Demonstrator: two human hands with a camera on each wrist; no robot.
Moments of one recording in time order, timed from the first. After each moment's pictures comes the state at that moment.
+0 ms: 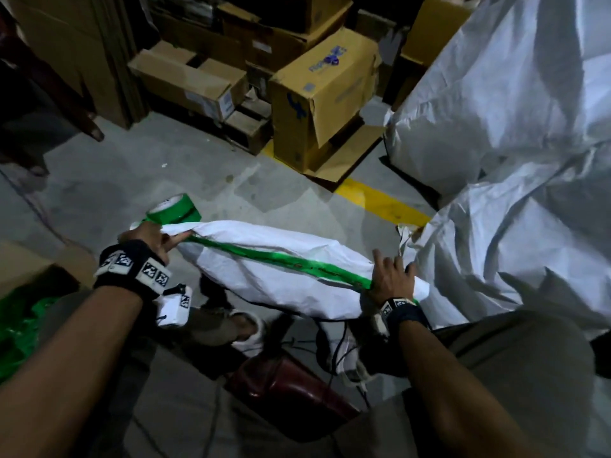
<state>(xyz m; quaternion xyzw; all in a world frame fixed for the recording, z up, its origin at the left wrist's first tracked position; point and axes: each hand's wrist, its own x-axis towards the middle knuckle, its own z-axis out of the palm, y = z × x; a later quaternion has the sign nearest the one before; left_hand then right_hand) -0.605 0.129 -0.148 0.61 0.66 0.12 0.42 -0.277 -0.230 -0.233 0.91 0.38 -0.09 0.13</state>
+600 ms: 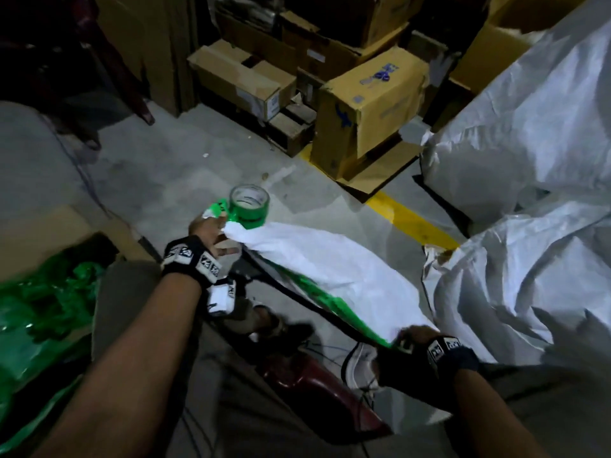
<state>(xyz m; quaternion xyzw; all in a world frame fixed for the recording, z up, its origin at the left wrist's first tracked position) -0.610 0.091 -0.138 0.36 0.60 0.25 0.67 -0.285 -0.291 -0.235 0.79 0.45 -0.37 0.19</state>
